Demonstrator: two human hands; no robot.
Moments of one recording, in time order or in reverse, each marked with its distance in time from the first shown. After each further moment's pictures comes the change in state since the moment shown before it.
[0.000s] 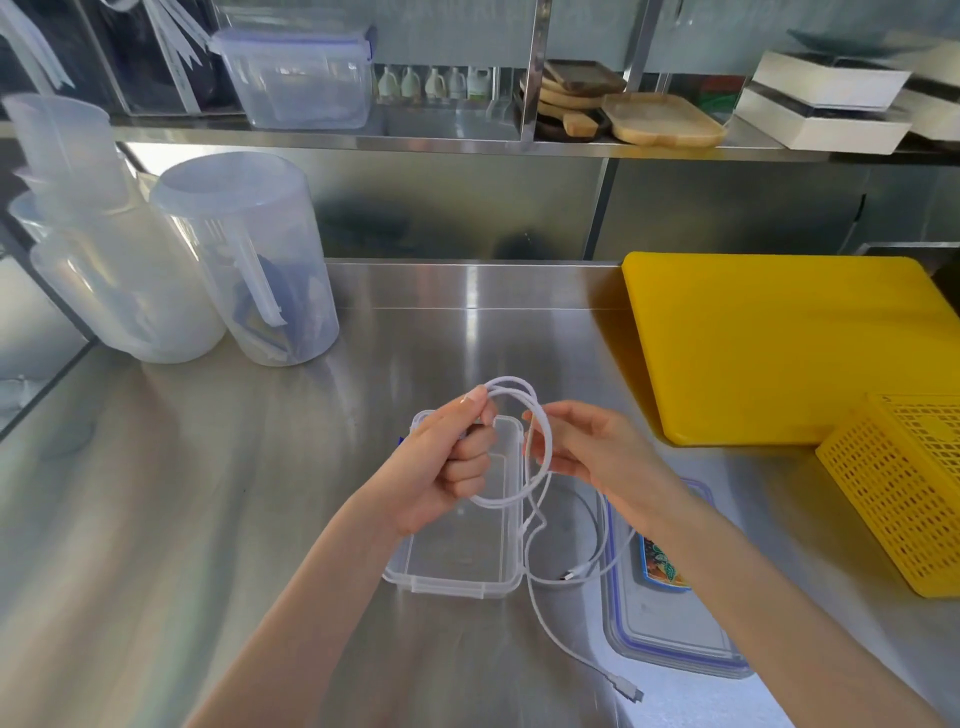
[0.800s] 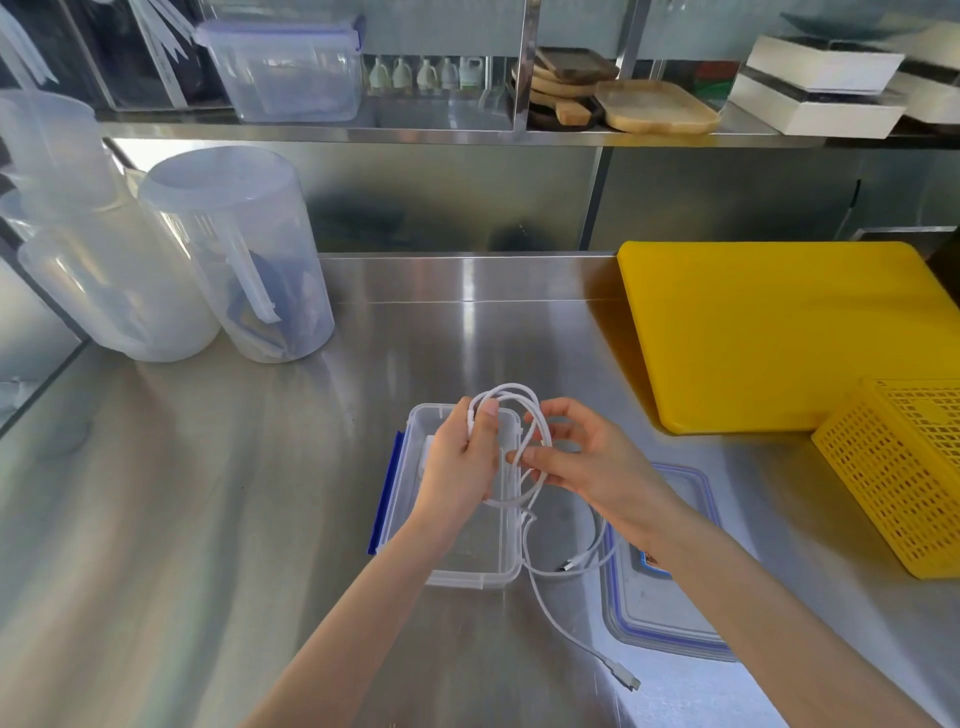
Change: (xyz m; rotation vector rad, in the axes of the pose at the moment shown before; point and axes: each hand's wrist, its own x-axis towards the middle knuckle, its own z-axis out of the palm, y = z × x) left_hand 0.011 -0.033 0.019 0.533 0.423 0.253; right_hand -0.016 0.003 0.008 -0.083 -0.016 -0.033
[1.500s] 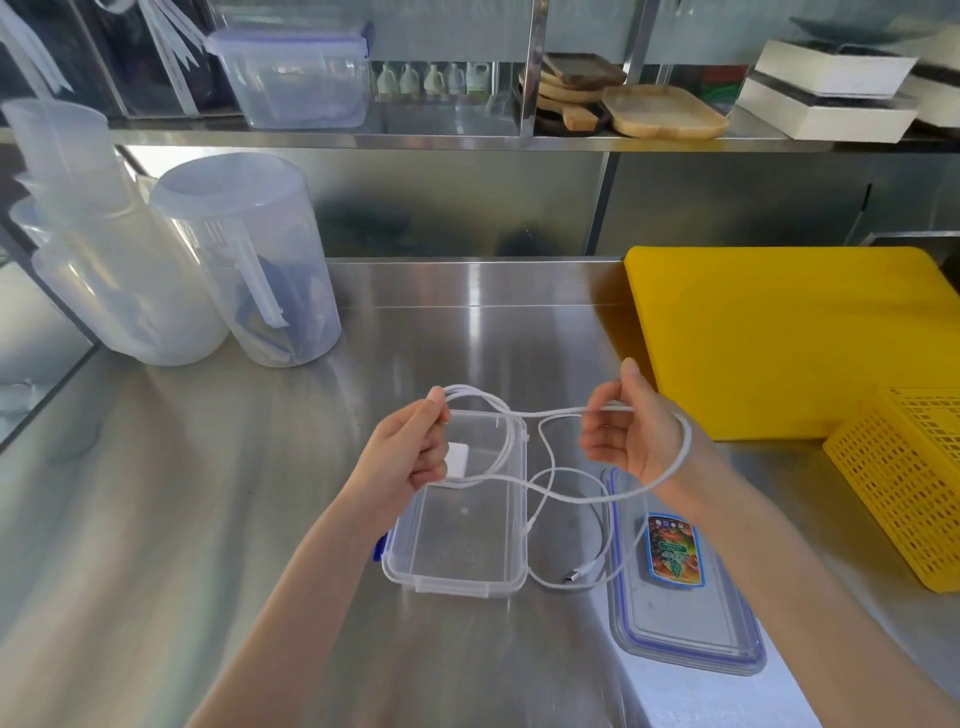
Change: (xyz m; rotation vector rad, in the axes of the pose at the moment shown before) left_hand 0.023 -0.008 -0.052 -0.415 -0.138 -0.181; right_hand 0.011 -0.012 -0.034 0.310 0.068 0.027
